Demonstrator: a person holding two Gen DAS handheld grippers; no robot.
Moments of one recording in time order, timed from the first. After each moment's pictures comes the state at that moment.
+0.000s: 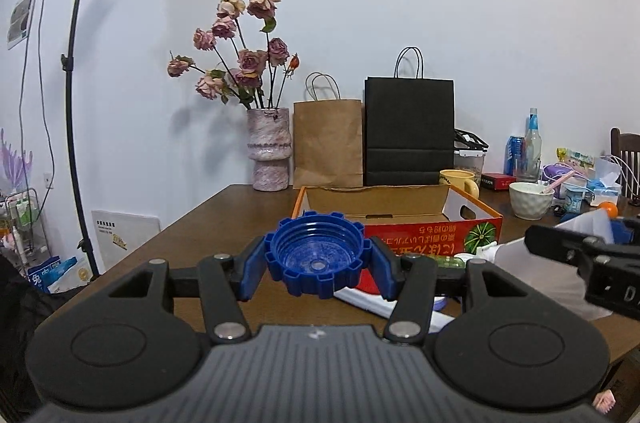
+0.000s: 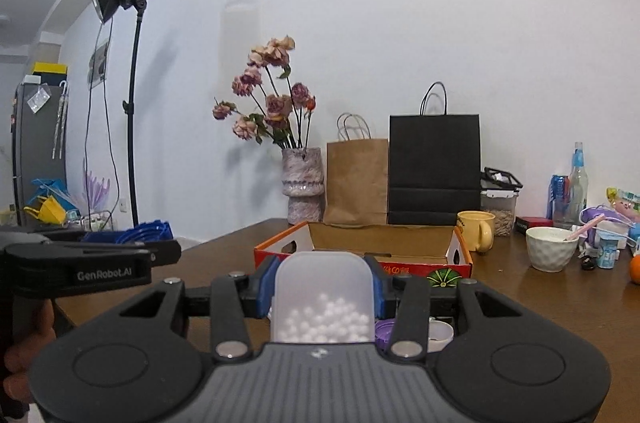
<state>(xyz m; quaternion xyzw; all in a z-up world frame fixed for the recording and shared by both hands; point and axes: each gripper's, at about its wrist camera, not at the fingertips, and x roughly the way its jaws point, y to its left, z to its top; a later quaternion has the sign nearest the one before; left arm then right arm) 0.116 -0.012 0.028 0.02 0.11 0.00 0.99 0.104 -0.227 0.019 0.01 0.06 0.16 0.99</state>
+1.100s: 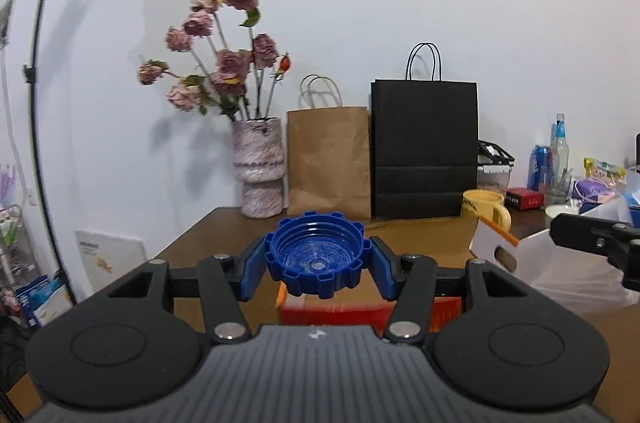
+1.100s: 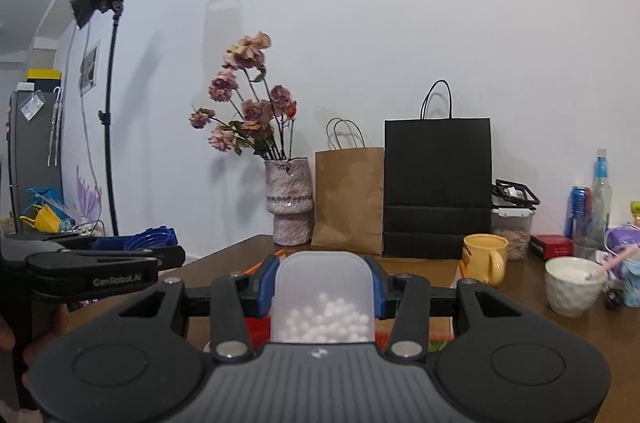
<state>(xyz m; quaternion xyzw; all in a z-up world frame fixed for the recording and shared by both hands) 0.279 -0.020 0.055 0.02 0.11 0.00 0.99 0.275 -0.248 0.057 0.02 0.08 0.17 0.98</state>
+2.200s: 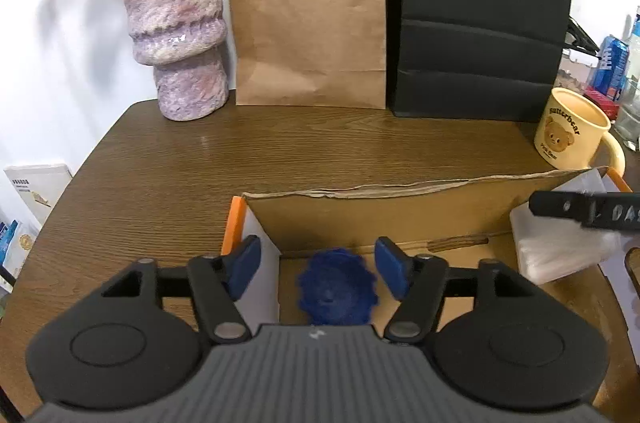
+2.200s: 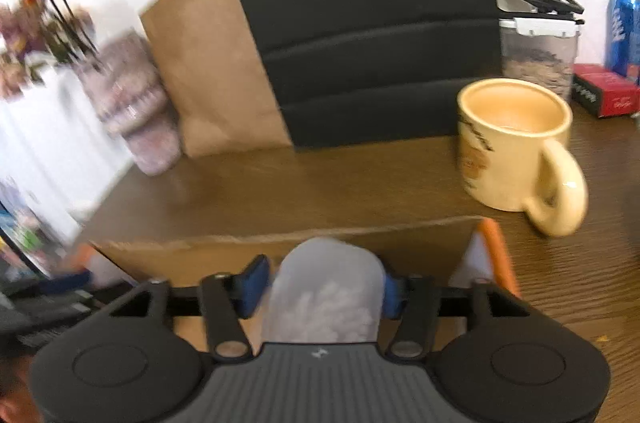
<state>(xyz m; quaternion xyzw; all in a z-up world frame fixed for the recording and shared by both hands) 0.604 -0.019 -0.013 0.05 0.36 -0.04 0.93 0.635 -0.271 -0.030 0.10 0.37 0.10 0.92</state>
